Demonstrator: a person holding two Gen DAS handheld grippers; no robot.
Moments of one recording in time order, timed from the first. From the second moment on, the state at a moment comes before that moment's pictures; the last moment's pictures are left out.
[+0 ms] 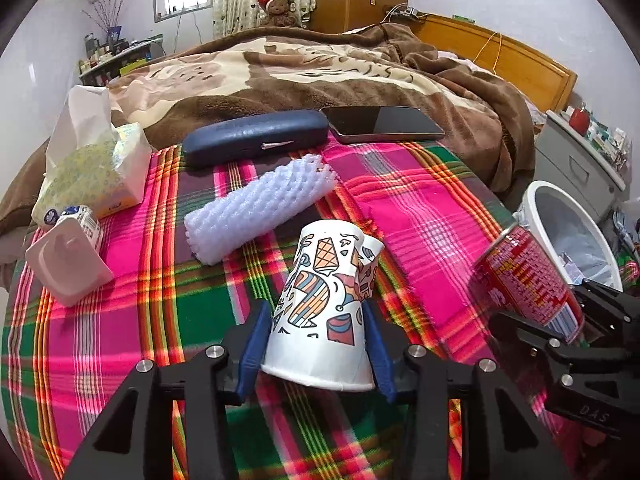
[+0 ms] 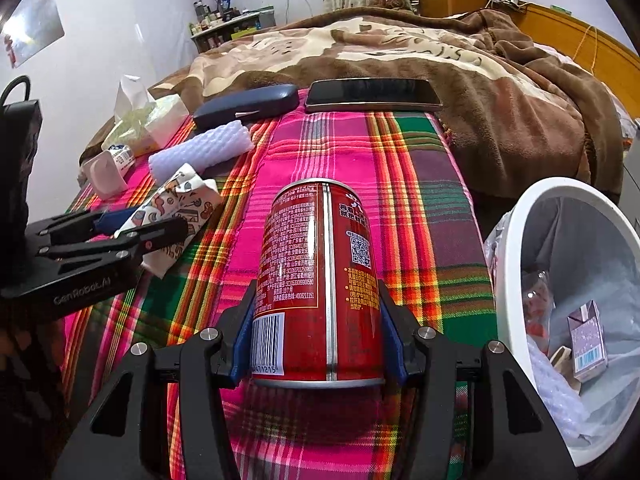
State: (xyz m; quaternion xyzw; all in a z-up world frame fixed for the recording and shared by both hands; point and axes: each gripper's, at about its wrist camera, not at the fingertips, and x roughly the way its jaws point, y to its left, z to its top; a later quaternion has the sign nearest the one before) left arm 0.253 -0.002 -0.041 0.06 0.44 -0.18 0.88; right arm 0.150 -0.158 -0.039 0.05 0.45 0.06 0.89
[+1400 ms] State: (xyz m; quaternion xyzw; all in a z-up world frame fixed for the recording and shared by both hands) left arm 0.122 -0.112 0.037 0.06 0.37 -0.26 0.89; right arm 0.060 -0.259 0.016 0.11 0.37 -0.02 0.92
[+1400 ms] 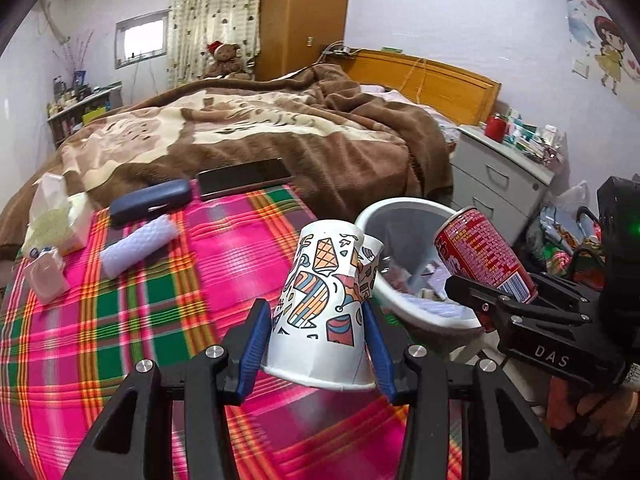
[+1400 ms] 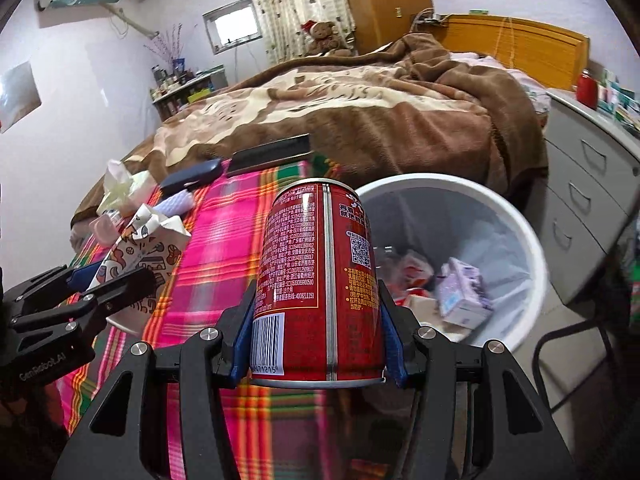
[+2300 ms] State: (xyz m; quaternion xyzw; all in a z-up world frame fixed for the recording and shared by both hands) left arm 0.157 -0.241 0.015 0.07 0.40 -0.32 0.86; right arm 0.075 -0.350 -0.006 0.11 0.42 -0.09 0.90
